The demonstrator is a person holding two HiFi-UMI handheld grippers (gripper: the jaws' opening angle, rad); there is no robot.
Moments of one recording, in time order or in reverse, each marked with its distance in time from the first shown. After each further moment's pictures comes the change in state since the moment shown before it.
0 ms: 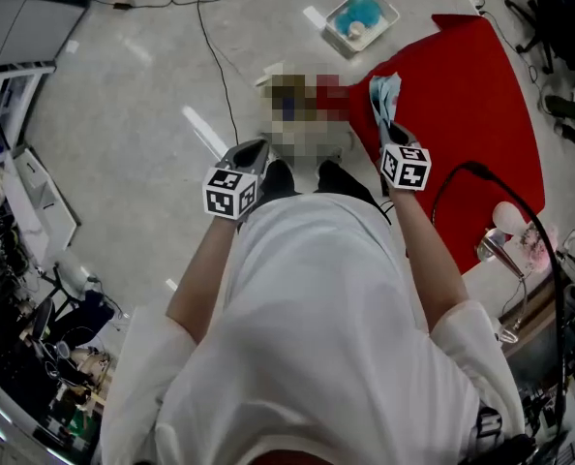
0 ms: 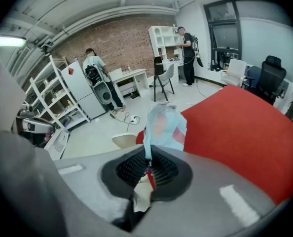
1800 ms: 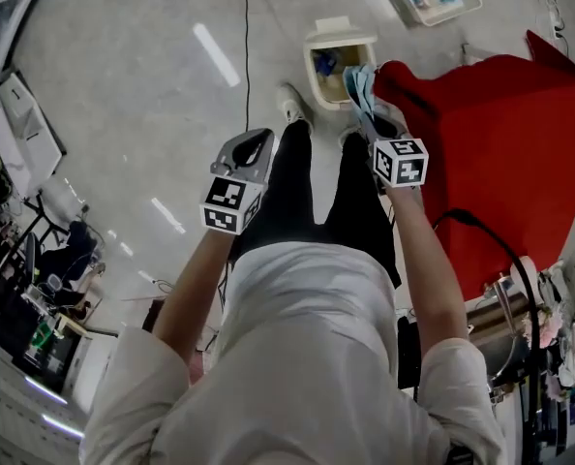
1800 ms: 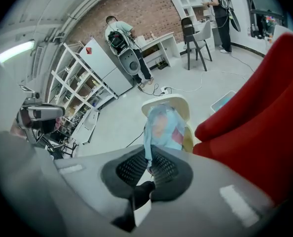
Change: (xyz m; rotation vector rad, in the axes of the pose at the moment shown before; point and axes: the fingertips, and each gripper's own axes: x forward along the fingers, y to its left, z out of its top) left arm 0.009 0.143 -0.071 -0.061 0.032 0.138; right arm 0.196 0.168 -0.095 -0.083 0.307 0.356
